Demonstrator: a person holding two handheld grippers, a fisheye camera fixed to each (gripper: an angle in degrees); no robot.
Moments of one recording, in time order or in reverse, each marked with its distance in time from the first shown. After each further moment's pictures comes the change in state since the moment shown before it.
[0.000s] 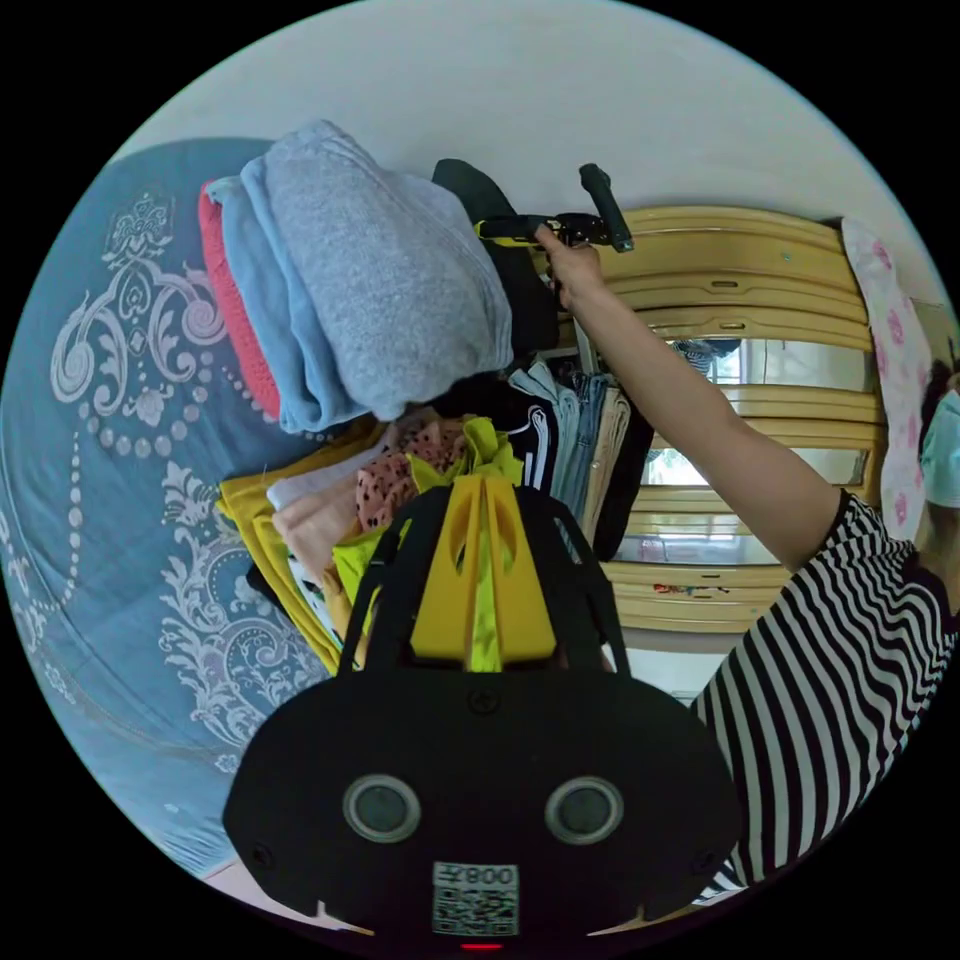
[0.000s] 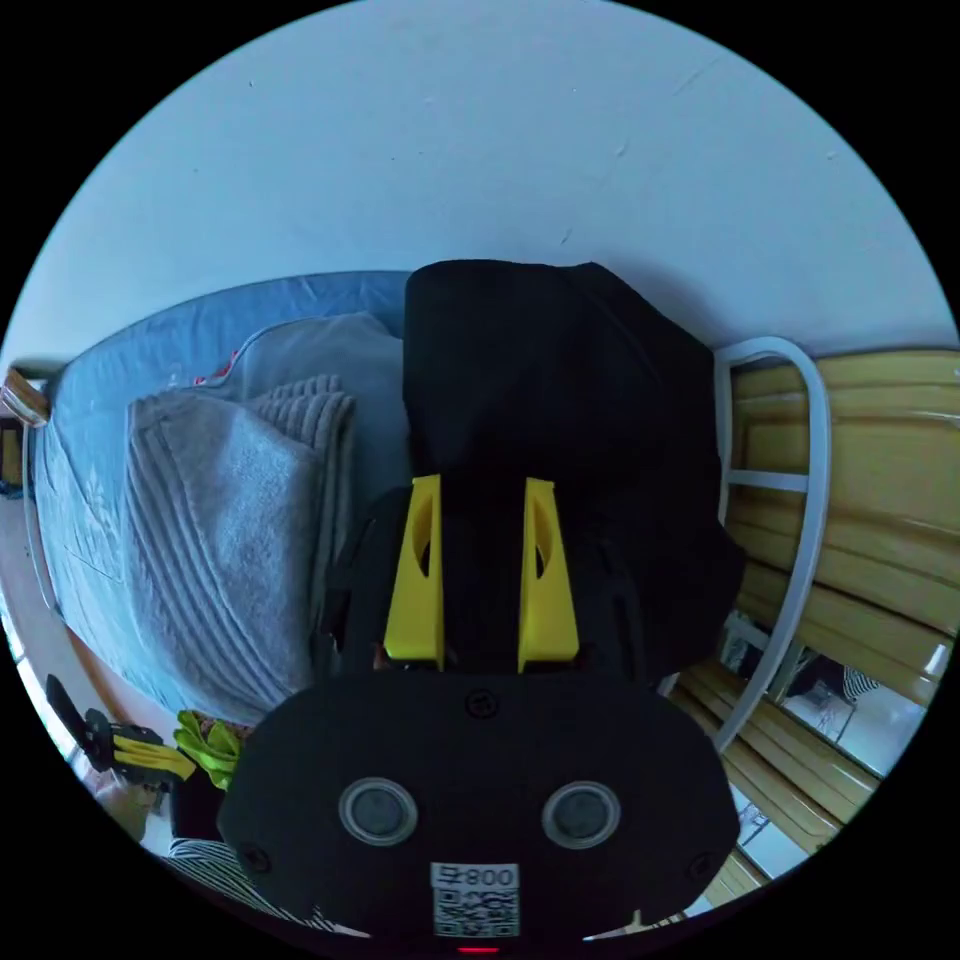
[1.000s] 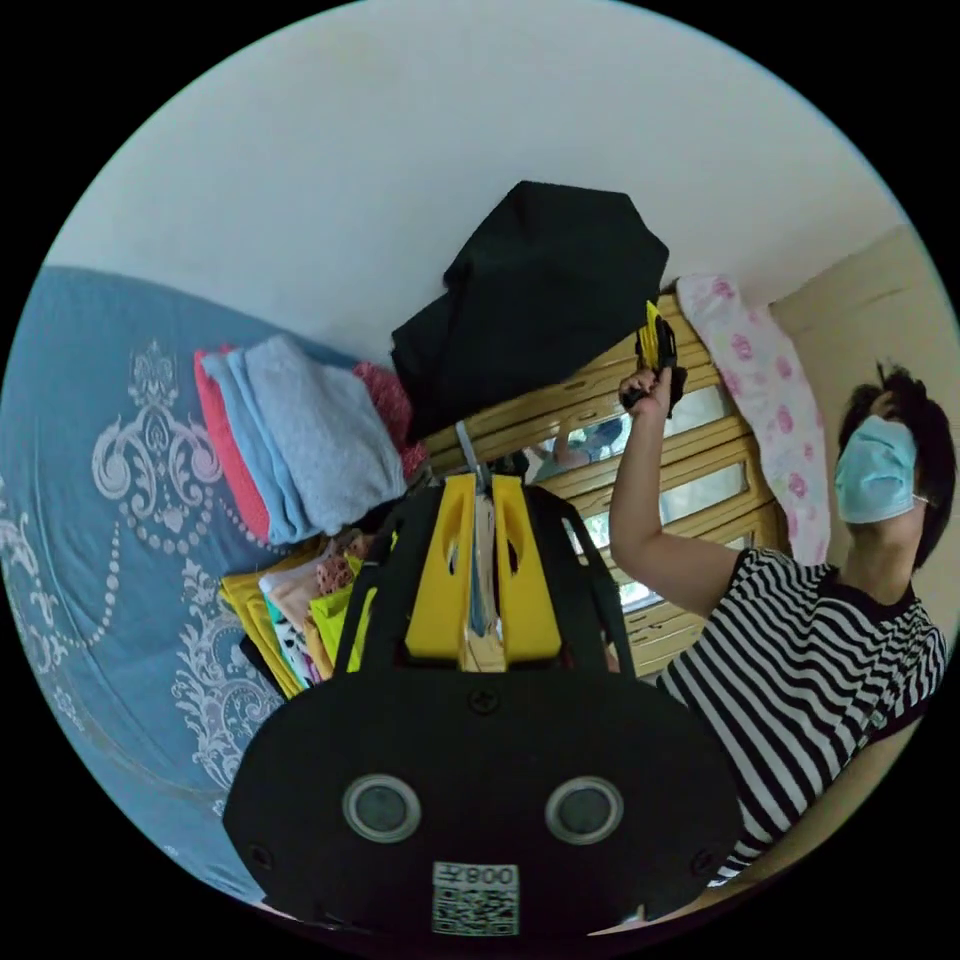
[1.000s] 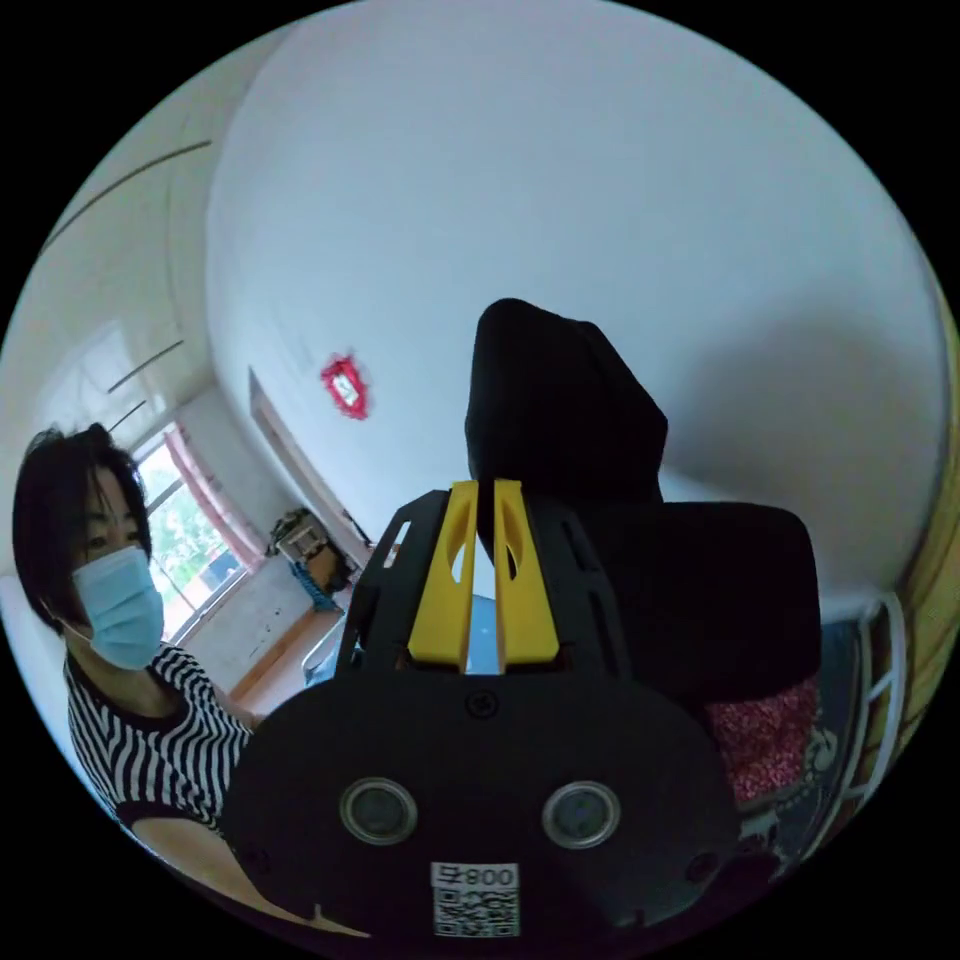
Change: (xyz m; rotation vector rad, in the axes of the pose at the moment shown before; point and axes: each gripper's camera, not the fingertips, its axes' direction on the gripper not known) left arm 0.138 0.190 -0.357 0.393 0.225 0.163; right arm -0.015 0.332 -0.409 0.974 -0.906 -0.143
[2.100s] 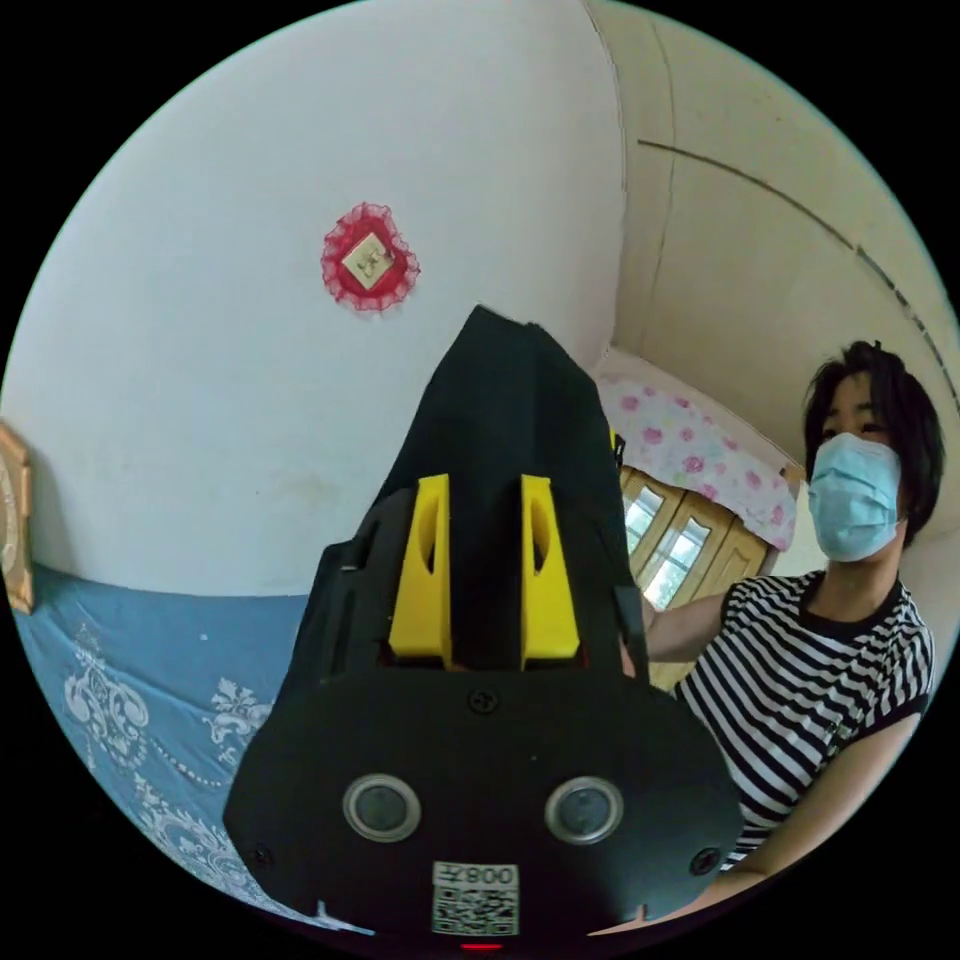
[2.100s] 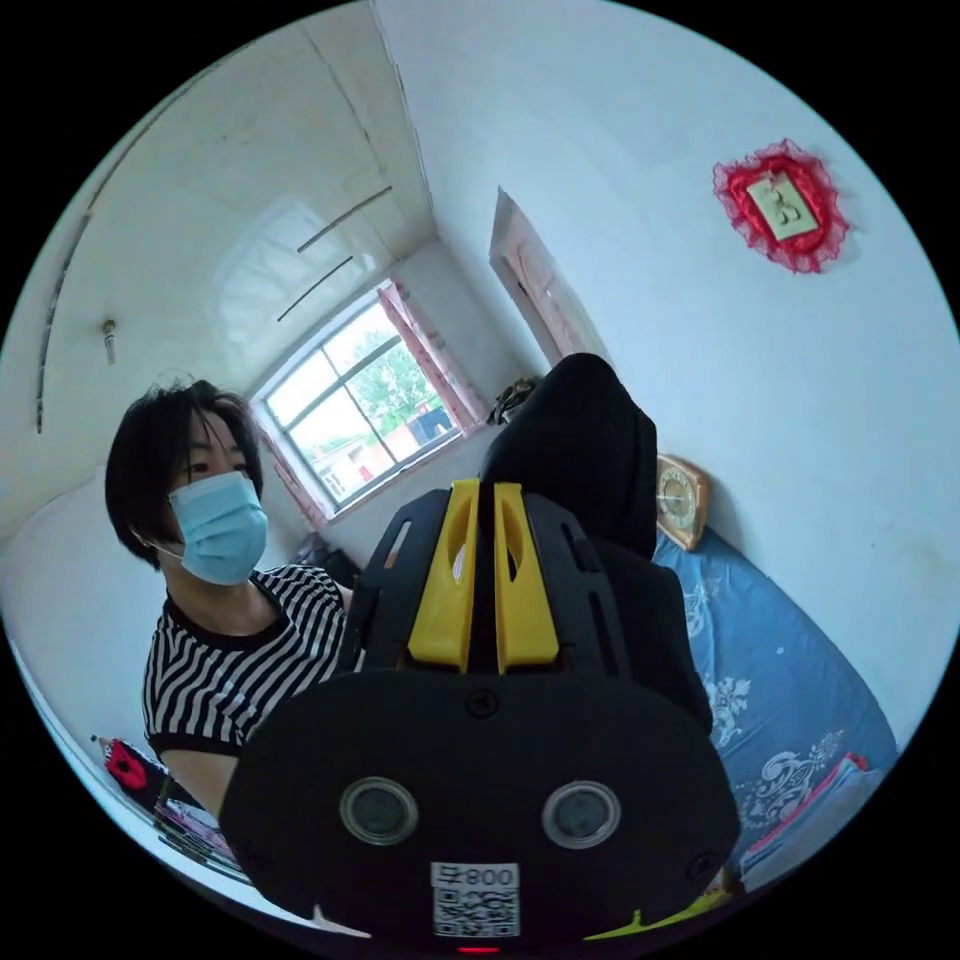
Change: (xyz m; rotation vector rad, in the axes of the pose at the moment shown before) left arm 0.371 0.145 -0.638 0.478 -0.058 0.532; right arm -0.617 0.180 0.305 -0.399 -0.685 -0.299
